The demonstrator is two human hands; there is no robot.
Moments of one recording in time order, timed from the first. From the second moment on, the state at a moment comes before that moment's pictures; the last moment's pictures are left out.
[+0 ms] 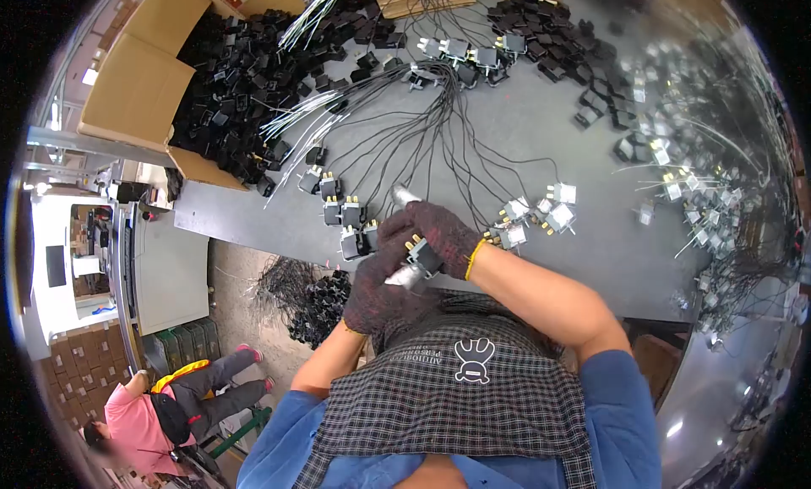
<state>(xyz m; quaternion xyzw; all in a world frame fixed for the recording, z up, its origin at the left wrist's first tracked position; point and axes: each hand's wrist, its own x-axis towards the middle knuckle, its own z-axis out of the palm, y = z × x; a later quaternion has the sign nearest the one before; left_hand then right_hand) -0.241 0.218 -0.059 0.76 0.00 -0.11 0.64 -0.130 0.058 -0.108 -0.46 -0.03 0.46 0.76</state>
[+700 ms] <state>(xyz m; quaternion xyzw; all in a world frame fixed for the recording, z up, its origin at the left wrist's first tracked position) -0.178 0.360 -0.105 0.78 0.20 -0.03 0.59 0.022 -0.175 -0.116 -0.90 0.08 -0.29 0.30</state>
